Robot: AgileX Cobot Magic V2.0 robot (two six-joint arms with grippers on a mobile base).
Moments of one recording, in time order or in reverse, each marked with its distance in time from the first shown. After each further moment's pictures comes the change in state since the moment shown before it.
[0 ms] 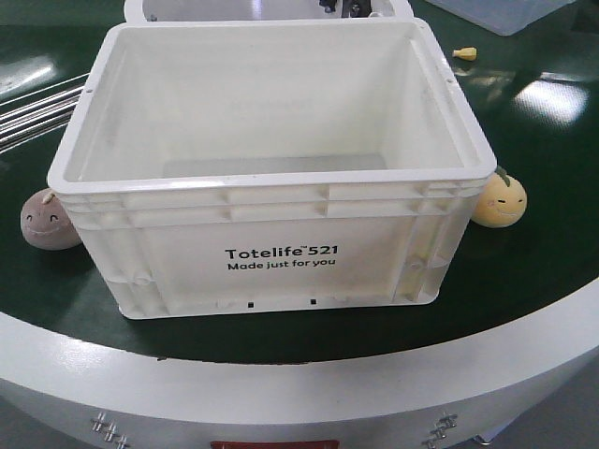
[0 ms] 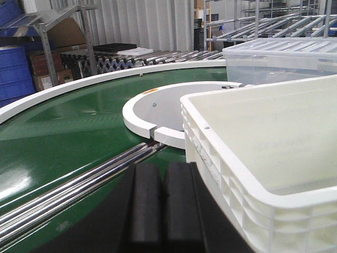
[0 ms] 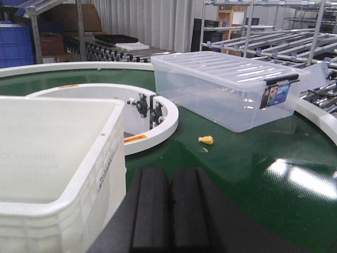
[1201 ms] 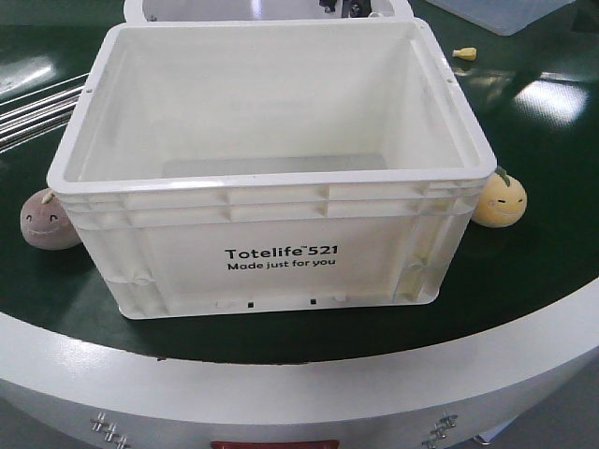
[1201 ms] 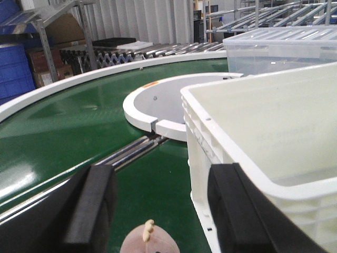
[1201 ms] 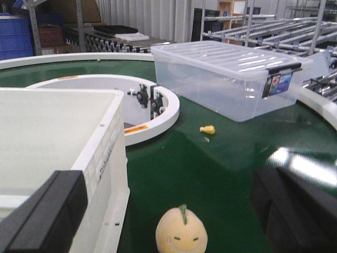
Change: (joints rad) left arm 0.000 0.042 0.004 0.000 -0.009 0.030; right arm 0.000 0.037 -0.007 0.000 0.027 0.017
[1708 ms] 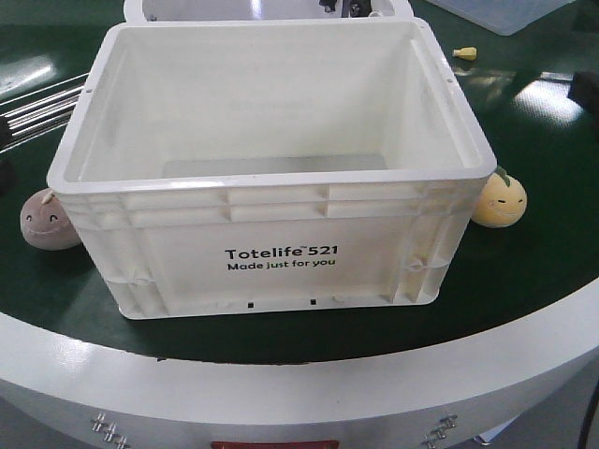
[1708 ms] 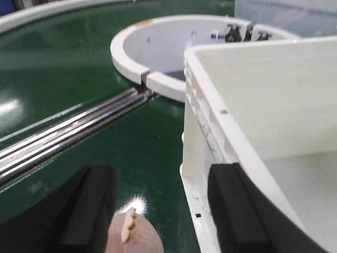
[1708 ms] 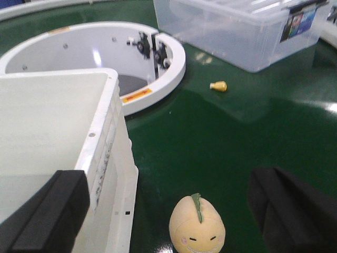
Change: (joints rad) left arm 0.010 0.481 -0.259 0.000 0.037 -0.108; right arm 0.000 0.452 -0.372 0.000 0.169 0.081
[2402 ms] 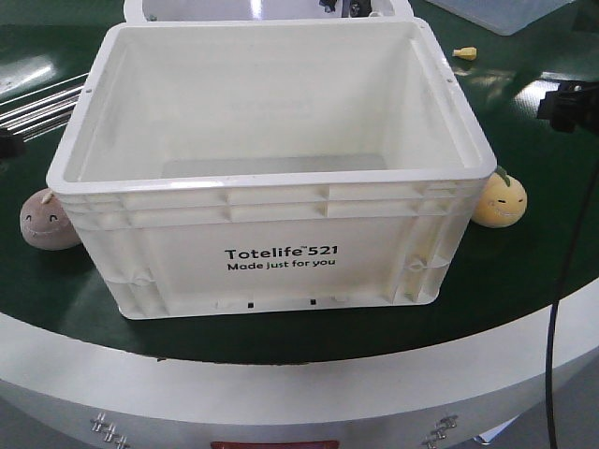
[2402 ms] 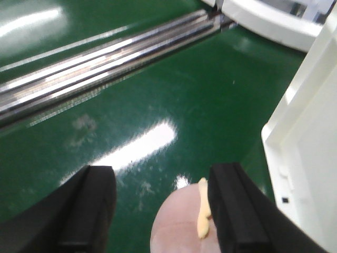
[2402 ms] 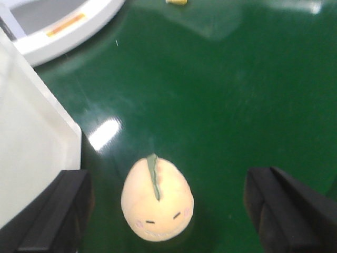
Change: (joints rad) left arm 0.176 0.364 -0.129 0.000 0.025 -0.025; right arm -0.124 0.405 -0.122 0.003 0.045 0.036
